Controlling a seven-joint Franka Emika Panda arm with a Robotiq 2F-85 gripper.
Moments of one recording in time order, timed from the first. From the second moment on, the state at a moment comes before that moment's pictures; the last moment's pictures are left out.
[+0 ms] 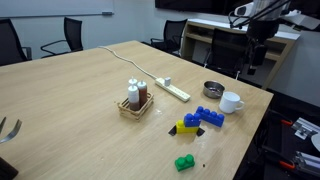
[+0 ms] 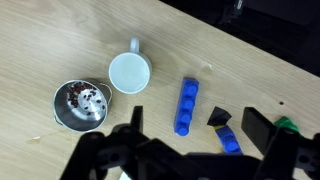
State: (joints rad) arm 0.15 -0.41 0.05 -2.58 -0.05 2.09 -0.10
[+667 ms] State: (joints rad) arm 0.22 -0.17 0.05 -2.60 0.17 2.23 -0.42
